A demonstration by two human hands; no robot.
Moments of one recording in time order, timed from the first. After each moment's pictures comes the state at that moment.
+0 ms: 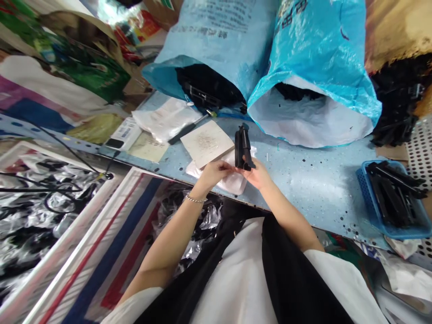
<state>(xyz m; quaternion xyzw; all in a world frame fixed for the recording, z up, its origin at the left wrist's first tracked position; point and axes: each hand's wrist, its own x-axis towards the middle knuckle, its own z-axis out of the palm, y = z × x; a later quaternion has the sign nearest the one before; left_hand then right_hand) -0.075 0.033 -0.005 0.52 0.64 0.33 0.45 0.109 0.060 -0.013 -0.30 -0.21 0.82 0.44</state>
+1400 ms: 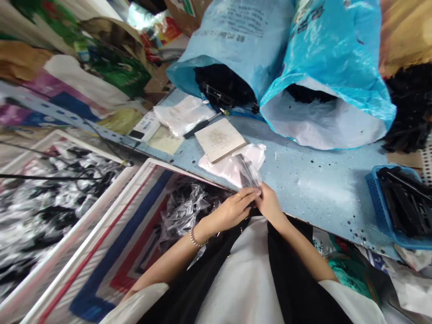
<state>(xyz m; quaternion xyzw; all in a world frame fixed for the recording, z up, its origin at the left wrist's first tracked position) -0.031 -0.083 0.036 0.84 0.38 0.29 0.25 0.139 -0.044 0.007 -0.50 -0.50 0.63 0.33</state>
